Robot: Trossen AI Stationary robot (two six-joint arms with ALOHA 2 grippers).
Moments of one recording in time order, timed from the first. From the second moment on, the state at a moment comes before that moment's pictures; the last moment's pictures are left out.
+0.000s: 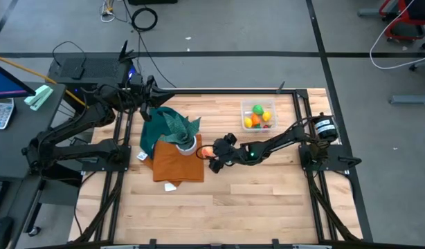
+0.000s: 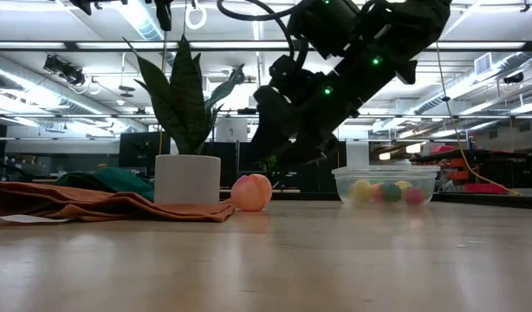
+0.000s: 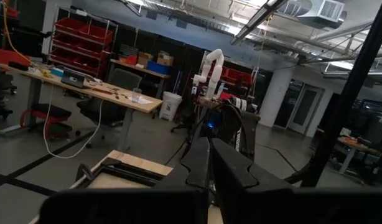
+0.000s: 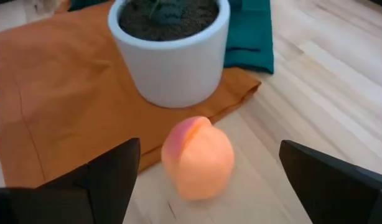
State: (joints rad) left arm 0.58 0.86 0.79 0.29 0.46 -0.39; right arm 0.12 1.87 1.01 0.17 0.48 0.46
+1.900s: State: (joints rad) left arm 0.58 0.86 0.79 0.28 0.47 -0.41; right arm 0.08 1.90 1.23 -0.30 0.59 0.52
